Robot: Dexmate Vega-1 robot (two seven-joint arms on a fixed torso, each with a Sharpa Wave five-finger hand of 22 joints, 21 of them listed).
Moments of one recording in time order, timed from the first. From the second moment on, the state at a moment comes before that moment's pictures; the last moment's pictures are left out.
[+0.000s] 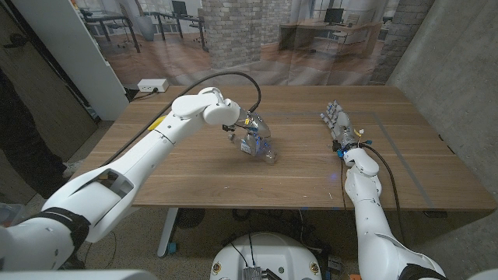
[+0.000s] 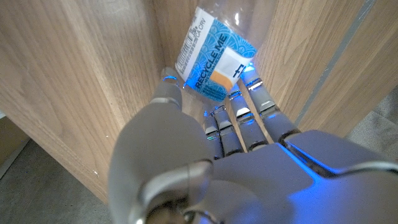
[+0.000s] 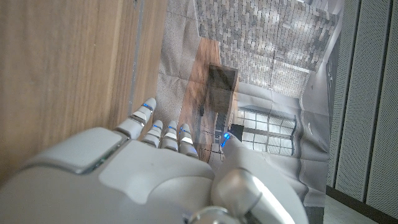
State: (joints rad) left arm 0.47 0.48 0.60 -1.60 1.04 -0.61 -0.83; left_hand 1.06 0.08 0.21 -0.16 0.22 0.48 -0.02 0.33 0.21 0.47 -0.11 0.53 0.40 0.61 -0.05 0.40 0.28 0.55 -0.05 0.86 0.21; right arm -0.82 0.14 0.38 -1.18 0.02 0.26 0.43; right_hand 0.14 0.13 0.35 0.12 0.20 0.04 0.06 0.19 0.18 0.03 0.05 0.18 0.18 -0.04 0.03 0.18 0.18 0.20 -0.02 0.19 0.17
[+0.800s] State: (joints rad) left arm 0.50 0.49 0.57 -1.64 1.06 -0.57 -0.76; left_hand 1.06 0.08 0.22 -0.16 0.20 0.52 -0.03 0.33 0.21 0.50 -0.12 0.54 0.41 0.64 -0.06 0.40 0.29 0.55 -0.05 0.88 0.20; right arm -0.82 0.14 0.37 -1.19 0.02 0.26 0.43; right_hand 0.14 0.13 0.36 0.12 0.20 0.05 0.06 0.19 0.18 0.03 0.05 0.18 0.18 -0.04 0.03 0.18 0.18 0.20 -0.02 0.19 0.17
